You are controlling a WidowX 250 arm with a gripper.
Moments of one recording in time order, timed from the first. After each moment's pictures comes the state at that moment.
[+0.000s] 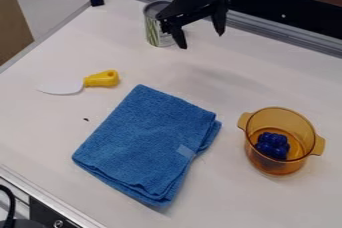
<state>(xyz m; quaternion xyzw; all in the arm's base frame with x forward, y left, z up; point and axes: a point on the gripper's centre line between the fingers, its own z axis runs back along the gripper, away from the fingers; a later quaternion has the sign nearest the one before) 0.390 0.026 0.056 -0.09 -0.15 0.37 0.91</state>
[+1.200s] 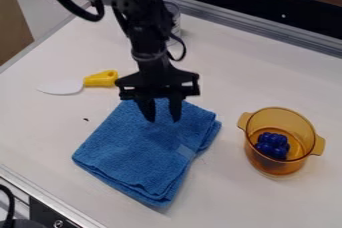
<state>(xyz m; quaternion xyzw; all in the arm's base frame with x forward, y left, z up) 0.264 0.013 0.011 -0.04 -0.05 0.22 0.97</state>
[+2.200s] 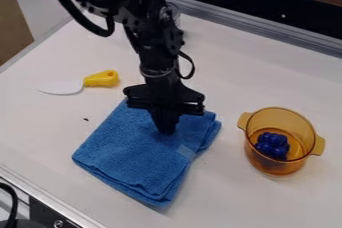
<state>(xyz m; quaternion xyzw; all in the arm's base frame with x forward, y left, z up) 0.262 0.013 -0.007 -0.03 -0.05 0.15 0.99</state>
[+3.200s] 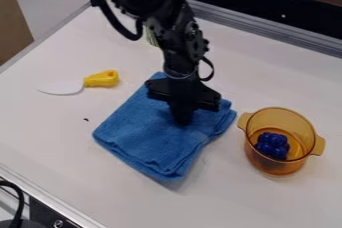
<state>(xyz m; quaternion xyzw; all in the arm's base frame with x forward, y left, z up) 0.306 -0.012 -0.021 0.00 -0.11 0.09 0.99</state>
